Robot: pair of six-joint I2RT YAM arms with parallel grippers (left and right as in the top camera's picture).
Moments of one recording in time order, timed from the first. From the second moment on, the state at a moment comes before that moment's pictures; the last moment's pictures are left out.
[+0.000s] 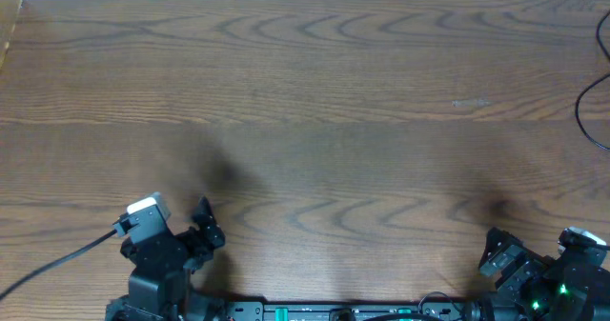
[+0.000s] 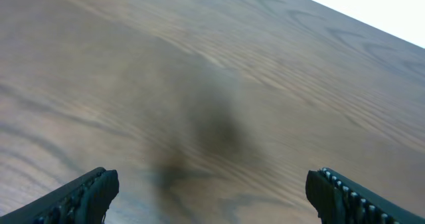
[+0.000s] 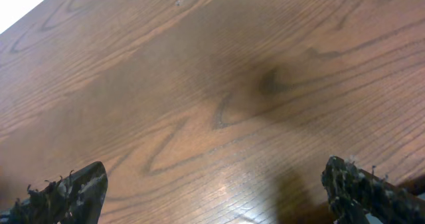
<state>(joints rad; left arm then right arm) -0.32 0.25 0.64 -1.02 -0.41 -0.56 -0.02 0.28 0.88 -1.35 0.06 0.53</state>
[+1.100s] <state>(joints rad) 0.01 0.01 0.17 -0.47 -0.35 -0.60 -0.02 0.28 0.88 -1.35 0.06 0.54</state>
